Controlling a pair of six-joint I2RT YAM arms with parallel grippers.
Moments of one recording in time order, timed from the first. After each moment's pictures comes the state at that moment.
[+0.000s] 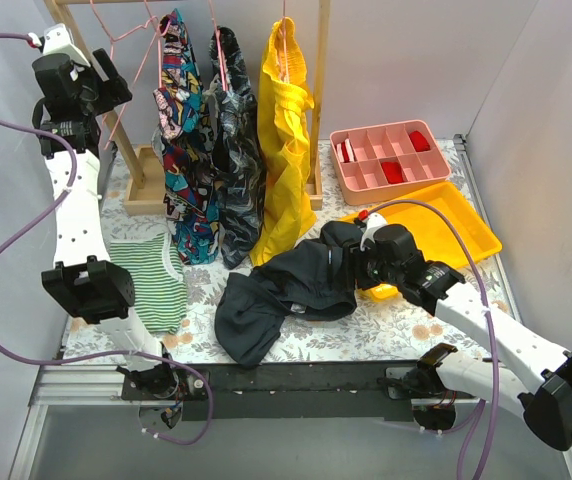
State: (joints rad) left arm 0.20 1.75 2.10 -0.49 0.05 -0.25; right arm 0.66 0.97 0.70 -0.42 -0.12 0.38
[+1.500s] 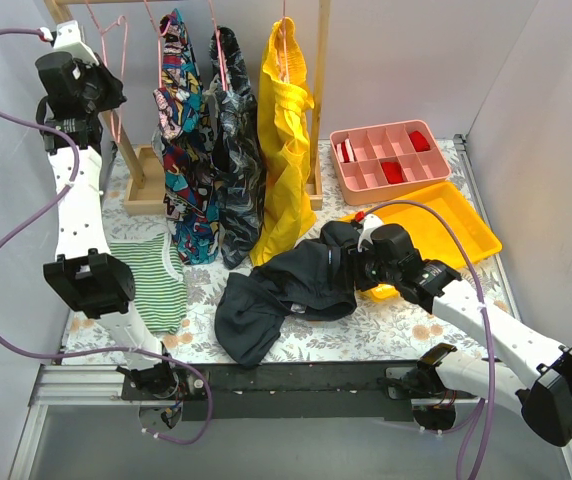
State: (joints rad) left arm 0.20 1.81 2.13 -0.45 0.20 -0.19; right arm 0.66 1.00 0.70 -0.42 -0.15 0.36
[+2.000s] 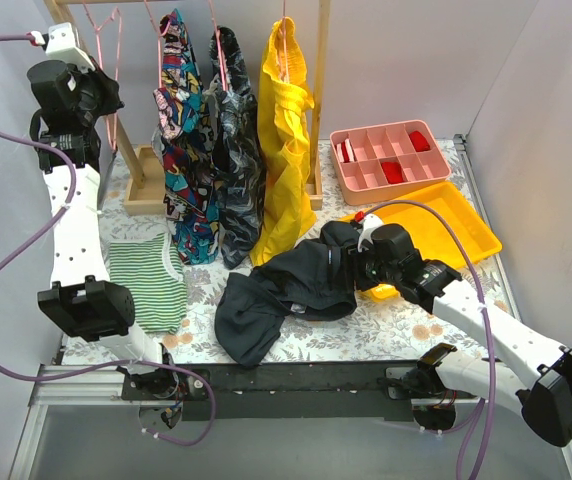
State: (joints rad) left arm 0.19 1.63 1.96 -0.40 0.18 -0.18; right arm 0.66 1.00 0.70 -0.42 -0.15 0.35
